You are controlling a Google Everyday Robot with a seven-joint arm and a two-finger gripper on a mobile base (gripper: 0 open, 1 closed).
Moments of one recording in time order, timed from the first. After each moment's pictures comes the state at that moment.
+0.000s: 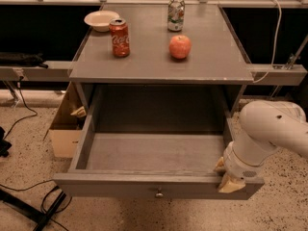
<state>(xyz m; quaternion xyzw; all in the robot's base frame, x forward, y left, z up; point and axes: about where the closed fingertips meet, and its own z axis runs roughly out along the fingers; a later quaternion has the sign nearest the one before) 0.394 -0.201 0.637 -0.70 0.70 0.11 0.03</state>
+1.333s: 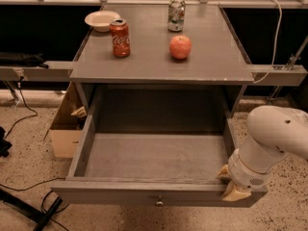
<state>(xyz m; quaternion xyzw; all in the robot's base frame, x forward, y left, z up) 0.367 -0.207 0.634 -0.70 0.69 0.15 0.01</state>
